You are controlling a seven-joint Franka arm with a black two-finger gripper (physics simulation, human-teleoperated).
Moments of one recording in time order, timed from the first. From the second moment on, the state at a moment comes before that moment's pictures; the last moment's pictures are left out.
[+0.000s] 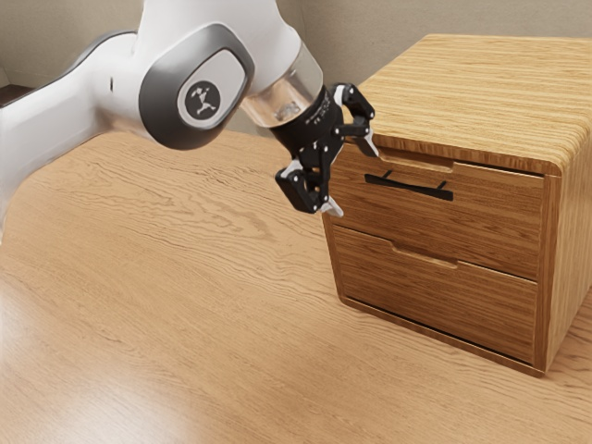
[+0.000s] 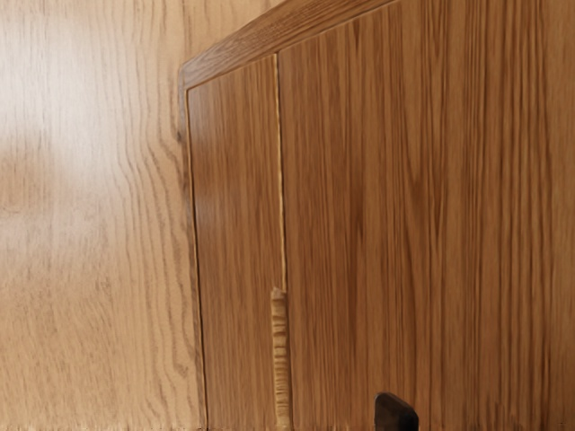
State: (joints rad) arm -0.23 0.05 0.06 -1.48 -0.06 1.96 -1.68
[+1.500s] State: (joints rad) arm -0.32 0.06 0.06 -1.52 -0.03 2.00 -1.74
